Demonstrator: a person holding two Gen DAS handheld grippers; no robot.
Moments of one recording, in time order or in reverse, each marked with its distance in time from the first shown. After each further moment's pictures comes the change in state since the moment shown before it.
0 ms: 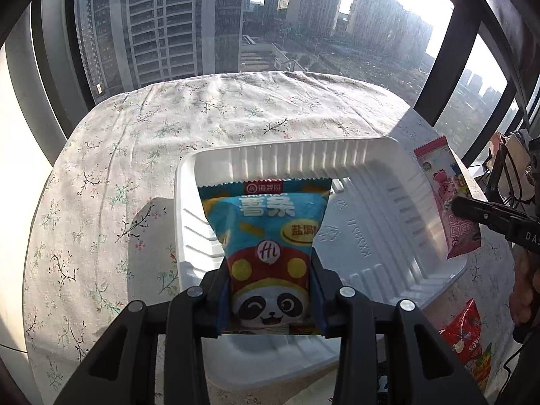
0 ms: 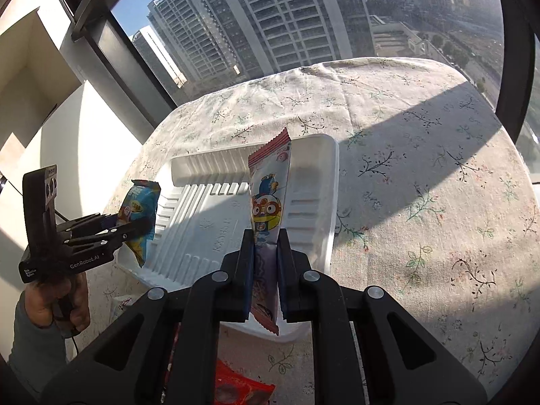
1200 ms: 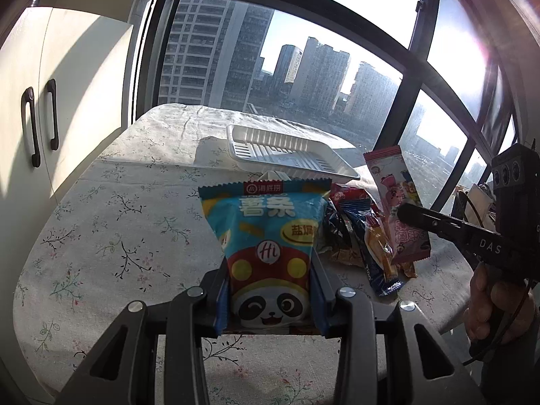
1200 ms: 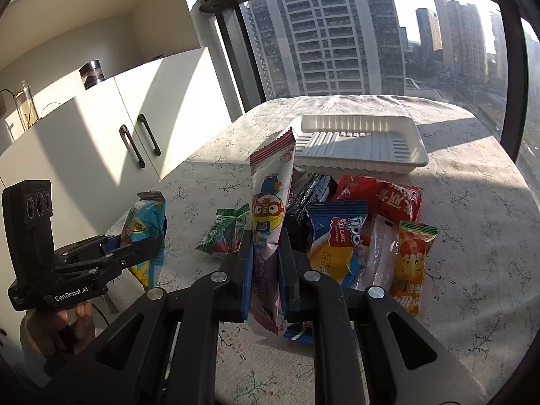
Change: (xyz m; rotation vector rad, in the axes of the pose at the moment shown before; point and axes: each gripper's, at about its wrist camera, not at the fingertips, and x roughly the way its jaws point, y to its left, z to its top) left arm -0.201 0.003 -0.284 -0.157 -0.356 -0.099; right arm -0.133 0.195 -0.268 -0.229 -0.208 0.065
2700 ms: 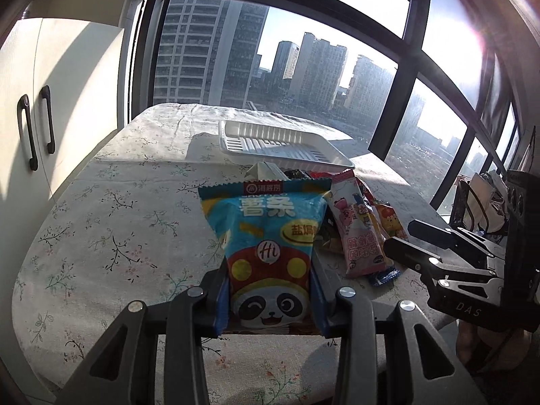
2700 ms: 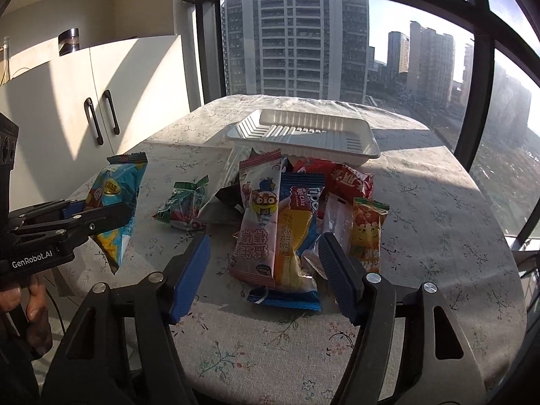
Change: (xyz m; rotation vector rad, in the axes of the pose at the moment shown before) left arm -0.002 -0.021 -0.011 0.041 0.009 0.005; right arm -0.010 0.024 -0.041 -0.115 -0.001 -0.284
